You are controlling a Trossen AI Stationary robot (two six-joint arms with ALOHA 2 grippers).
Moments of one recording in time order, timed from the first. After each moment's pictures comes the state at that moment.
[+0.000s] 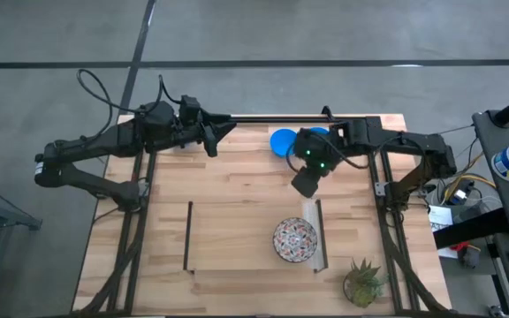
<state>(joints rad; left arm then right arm) 0.16 1.11 1.30 -0.29 -0.25 -0.44 -0.06 1.56 1.69 -1.33 -0.06 0.62</state>
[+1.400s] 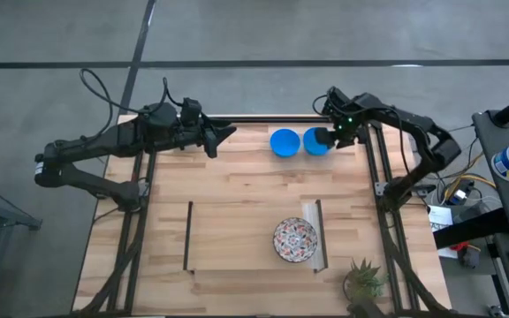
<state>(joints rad) 0.16 1.12 1.30 -0.35 -0.22 -0.54 -0.90 1.57 1.10 -1.03 -0.19 0.61</state>
